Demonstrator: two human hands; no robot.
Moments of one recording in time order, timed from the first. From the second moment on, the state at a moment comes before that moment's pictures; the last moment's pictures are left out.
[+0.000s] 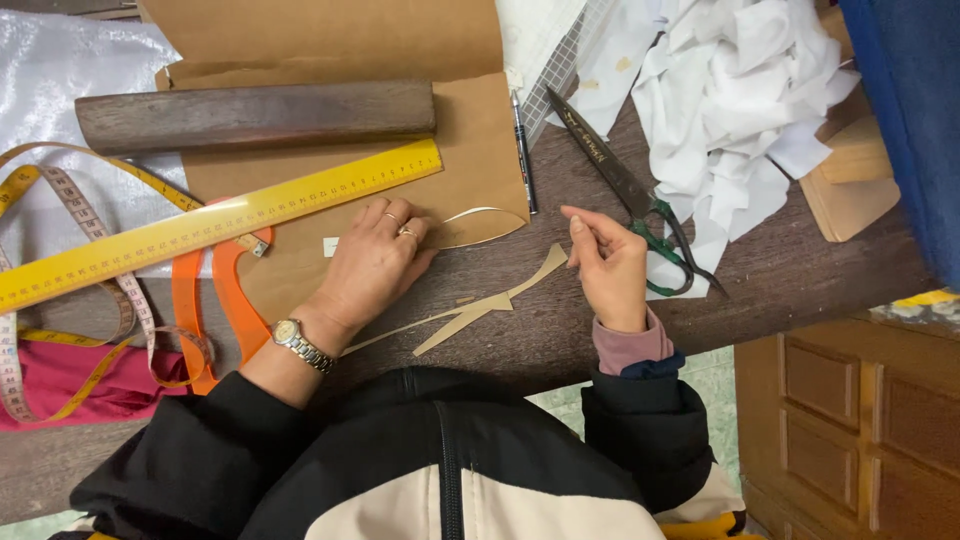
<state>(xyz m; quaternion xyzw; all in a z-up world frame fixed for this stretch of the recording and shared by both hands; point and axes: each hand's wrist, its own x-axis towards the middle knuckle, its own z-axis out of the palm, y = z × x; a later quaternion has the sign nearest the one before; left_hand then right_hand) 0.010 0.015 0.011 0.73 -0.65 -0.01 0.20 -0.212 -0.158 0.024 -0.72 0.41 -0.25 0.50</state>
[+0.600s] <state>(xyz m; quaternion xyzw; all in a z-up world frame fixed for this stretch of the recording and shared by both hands) 0.015 0.016 0.024 0.73 -0.64 -0.07 0.21 -0.202 -0.137 0.027 -0.65 0.42 -0.17 0.60</state>
